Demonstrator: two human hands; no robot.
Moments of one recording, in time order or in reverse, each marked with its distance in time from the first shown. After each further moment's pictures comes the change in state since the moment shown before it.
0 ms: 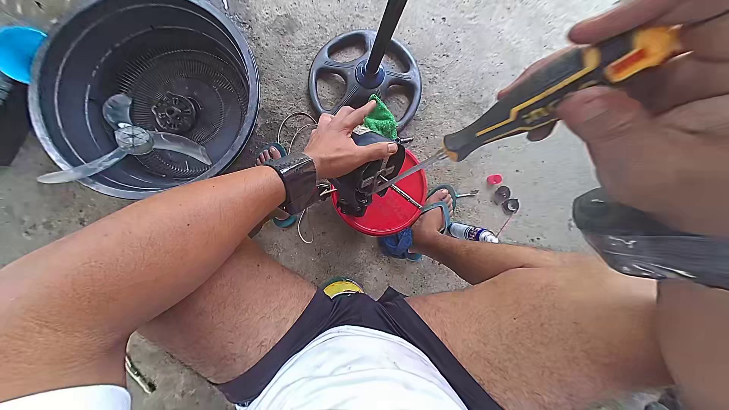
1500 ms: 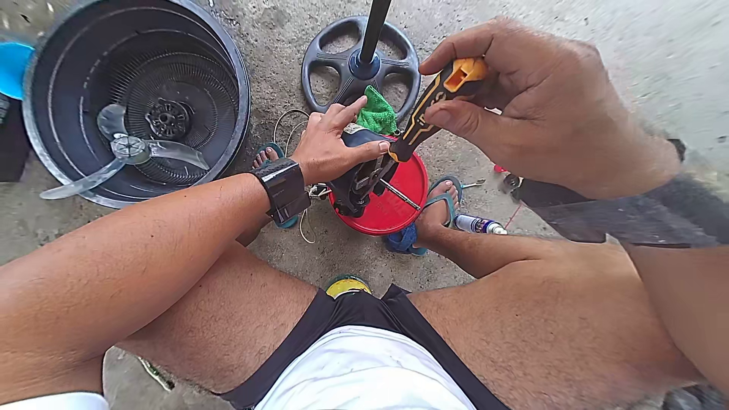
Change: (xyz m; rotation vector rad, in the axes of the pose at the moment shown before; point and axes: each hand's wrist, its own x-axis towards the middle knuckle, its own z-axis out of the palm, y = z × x) left_hand 0.002 -0.005 0.002 -0.003 0.030 0.073; right_hand 0.034 0.022 0.036 -0.189 -0.165 0.061
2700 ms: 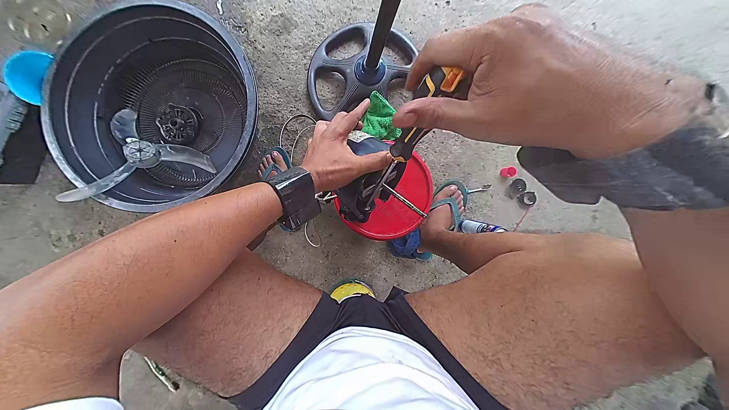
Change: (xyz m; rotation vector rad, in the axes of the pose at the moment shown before) left_hand -0.002 0.004 0.002 -0.011 0.032 -0.073; right_hand 0.048 -0.003 -0.013 -0.420 -0.244 0.099
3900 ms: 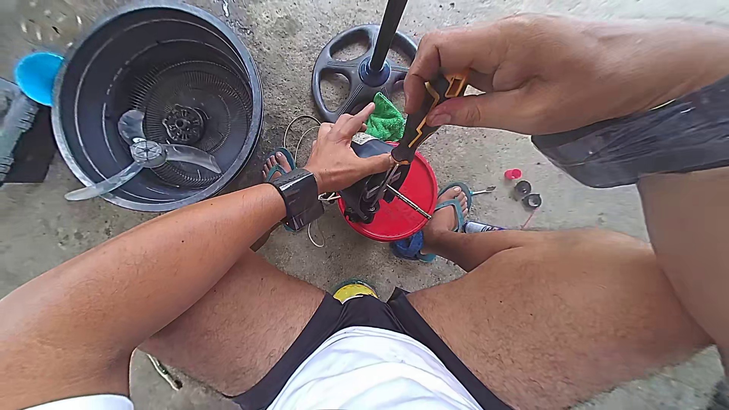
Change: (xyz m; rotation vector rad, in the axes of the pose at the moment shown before) left_hand -0.002 -0.003 -0.002 -0.012 -0.012 0.016; right_hand 0.008 0.008 -0.013 0.415 -0.231 -0.282
